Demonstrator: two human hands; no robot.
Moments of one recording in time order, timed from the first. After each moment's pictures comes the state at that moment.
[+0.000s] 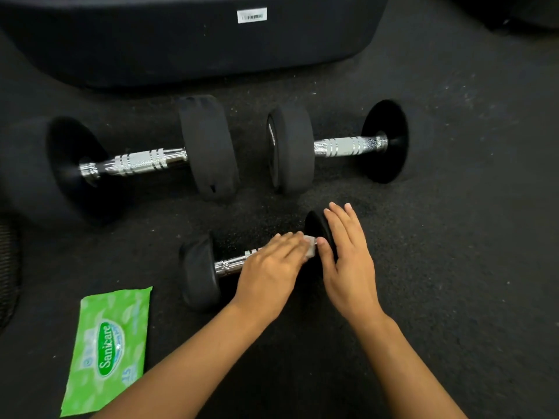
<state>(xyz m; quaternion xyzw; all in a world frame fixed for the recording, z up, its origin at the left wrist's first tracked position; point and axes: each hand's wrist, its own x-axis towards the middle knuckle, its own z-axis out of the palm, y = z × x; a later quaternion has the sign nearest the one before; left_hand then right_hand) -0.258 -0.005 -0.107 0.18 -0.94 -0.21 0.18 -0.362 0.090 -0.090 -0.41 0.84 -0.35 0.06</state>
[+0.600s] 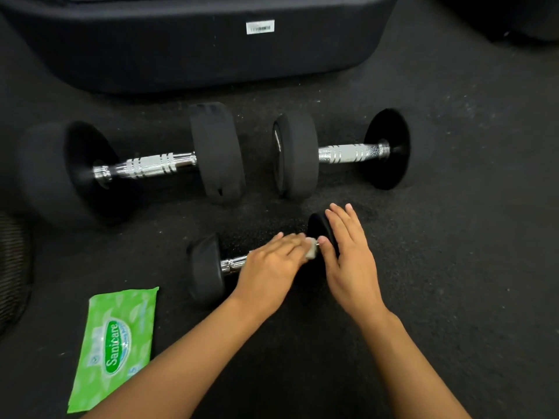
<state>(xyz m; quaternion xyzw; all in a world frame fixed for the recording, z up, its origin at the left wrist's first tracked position) -0.260 -0.017 -0.105 0.15 -0.95 -0.17 0.21 -0.368 0.085 -0.084 -0.42 0.84 -0.35 0.08</state>
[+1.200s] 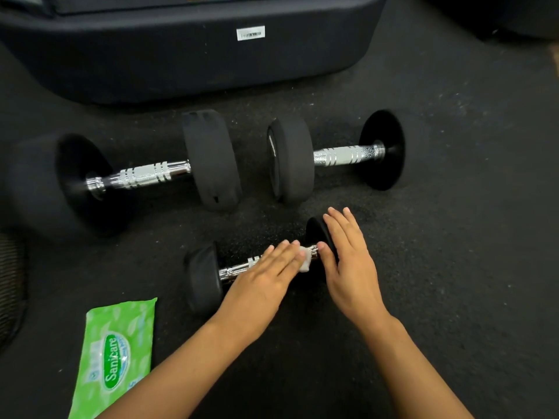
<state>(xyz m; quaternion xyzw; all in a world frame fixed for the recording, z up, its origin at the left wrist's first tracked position) -0.232 -0.019 -0.106 0.10 -0.97 -0.16 0.13 -0.367 0.087 -0.089 -0.42 0.84 -0.34 0.07</state>
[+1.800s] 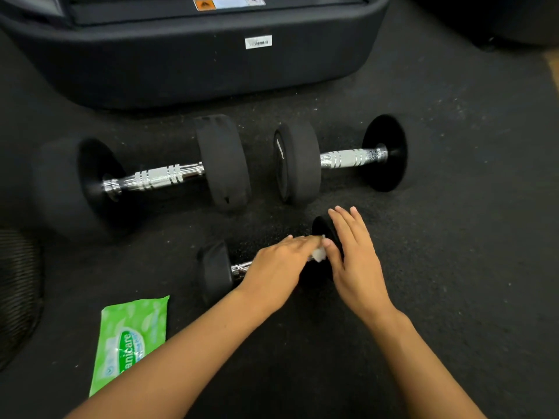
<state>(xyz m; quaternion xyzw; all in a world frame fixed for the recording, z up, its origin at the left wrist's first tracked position) -0.258 -0.028 -0.083 0.13 -0.96 -0.24 0.11 -0.364 0.085 -0.082 -0.43 0.84 -0.34 0.05</state>
